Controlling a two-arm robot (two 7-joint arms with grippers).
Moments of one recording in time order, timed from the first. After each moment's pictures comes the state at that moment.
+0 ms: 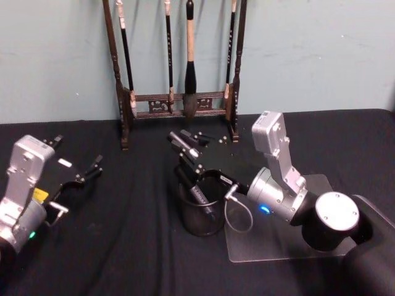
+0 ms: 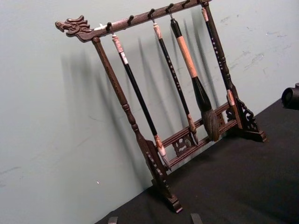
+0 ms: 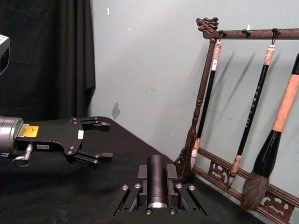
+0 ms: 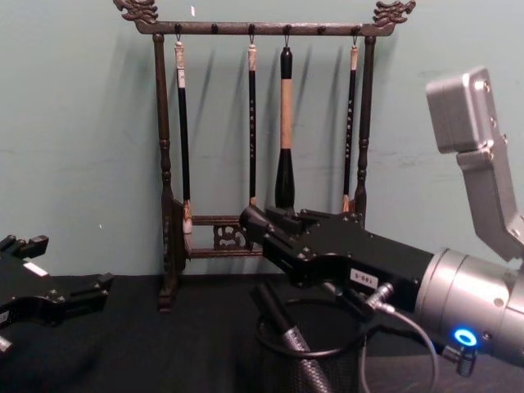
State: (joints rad) left arm -0.20 0.60 0.45 -1.41 -0.25 -0.12 0.03; right arm 0.41 0.21 -0.48 -1.17 0.29 -0.28 0.56
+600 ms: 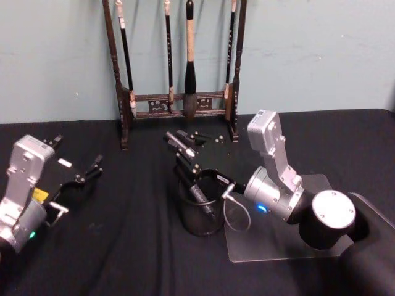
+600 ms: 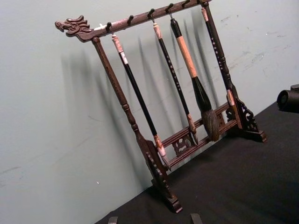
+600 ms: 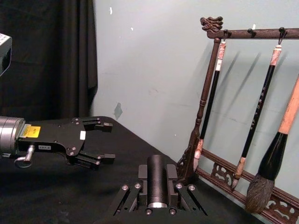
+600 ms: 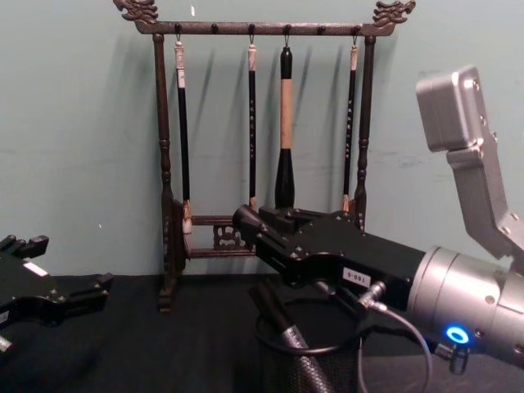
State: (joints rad) left arm -0.20 0.60 0.45 -1.41 -0.25 -0.12 0.03; right arm 0.43 0.20 -0.49 -1.16 0.29 -0.28 0.57
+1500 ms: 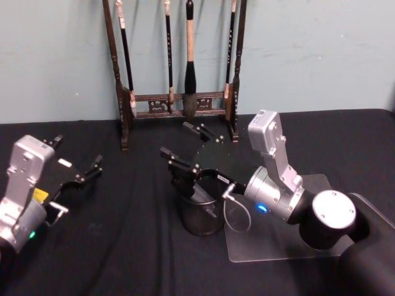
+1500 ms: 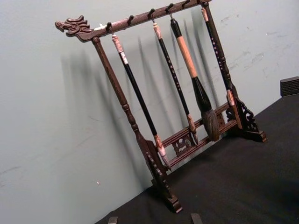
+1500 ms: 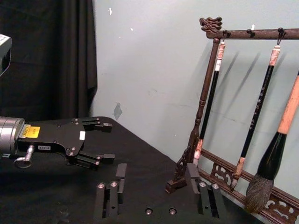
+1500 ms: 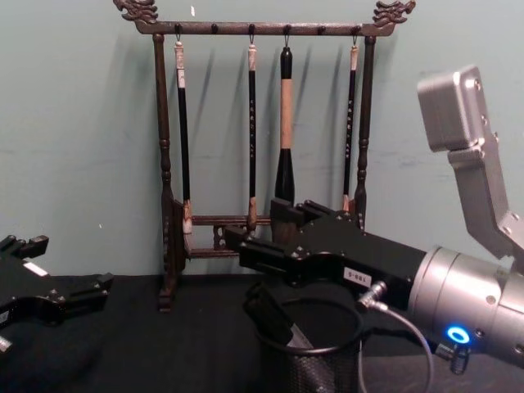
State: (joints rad) left arm -0.20 0.60 0.45 -1.41 -0.25 -0.12 0.03; right arm 0.43 0.20 -0.49 -1.16 0.29 -0.28 0.57
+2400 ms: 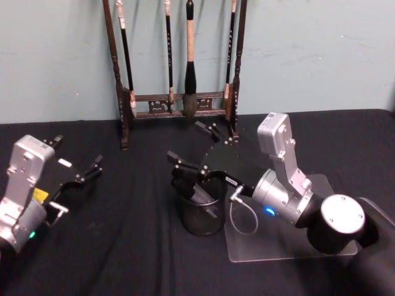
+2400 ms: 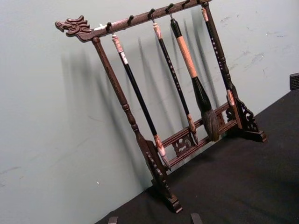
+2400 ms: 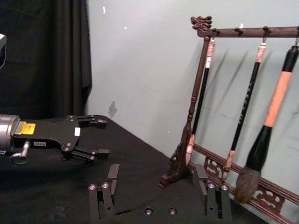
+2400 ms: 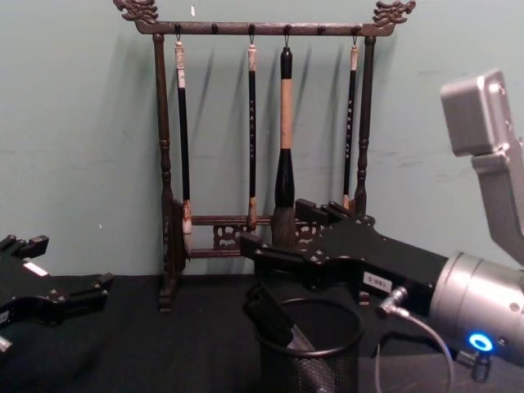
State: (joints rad) left arm -0.20 0.60 0.45 -1.41 -0.25 -0.12 0.03; right arm 0.39 0.23 -0.48 -1.19 0.29 -0.28 0.55
